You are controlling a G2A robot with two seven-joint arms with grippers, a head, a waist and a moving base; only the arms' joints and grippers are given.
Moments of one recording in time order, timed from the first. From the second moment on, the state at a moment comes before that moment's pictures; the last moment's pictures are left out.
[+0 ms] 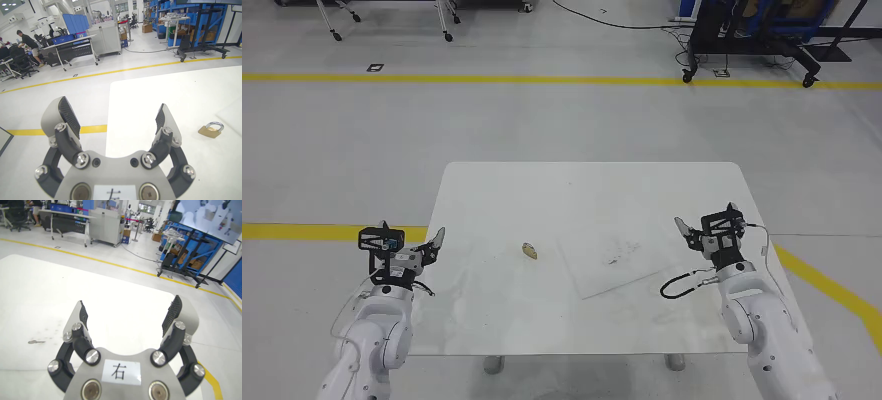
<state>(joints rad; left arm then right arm) 1.73 -1.15 -1.60 -1.80 1.33 0.00 0.00 -1.65 -1.15 1.53 -1.74 -1.37 -0.08 0.09</state>
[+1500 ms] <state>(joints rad) 1.73 -1.15 -1.60 -1.80 1.33 0.00 0.00 -0.93 -0.98 0.78 -1.08 -1.70 -1.01 -0.37</state>
